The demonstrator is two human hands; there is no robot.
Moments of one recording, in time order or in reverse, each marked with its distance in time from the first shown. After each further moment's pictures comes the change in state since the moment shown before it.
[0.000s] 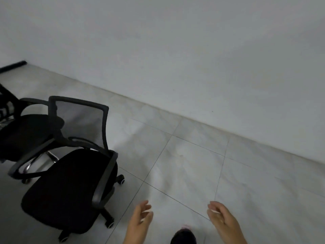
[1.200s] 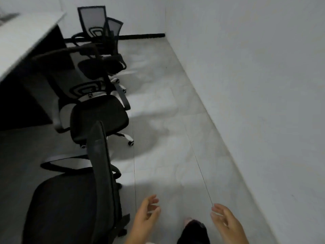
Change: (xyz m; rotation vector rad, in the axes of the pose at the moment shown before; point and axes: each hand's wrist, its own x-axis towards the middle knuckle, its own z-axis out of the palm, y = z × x) left_hand 0.580 0.220 -0.086 -0.297 0.687 -0.110; right_hand 0.623 -0.378 0.339 -0.400 -0.835 -0.136
